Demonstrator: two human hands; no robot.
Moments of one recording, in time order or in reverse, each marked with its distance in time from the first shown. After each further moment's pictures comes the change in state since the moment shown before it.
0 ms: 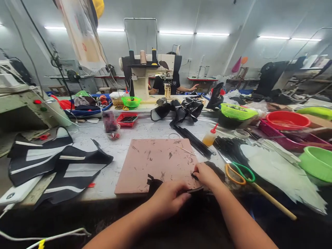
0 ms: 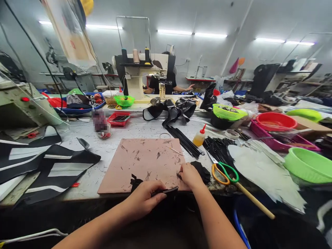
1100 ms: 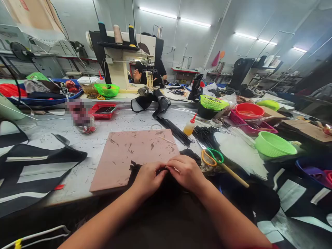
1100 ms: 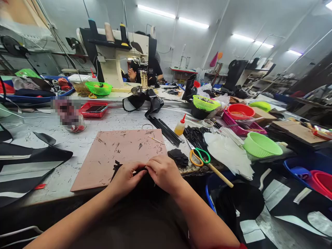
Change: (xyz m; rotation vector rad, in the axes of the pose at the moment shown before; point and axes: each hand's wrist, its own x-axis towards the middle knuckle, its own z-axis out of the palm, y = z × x) left_hand 0.027 -0.004 0.003 0.094 0.189 0.089; right_hand -0.064 -0.045 -0.048 0.087 0.554 -0.768
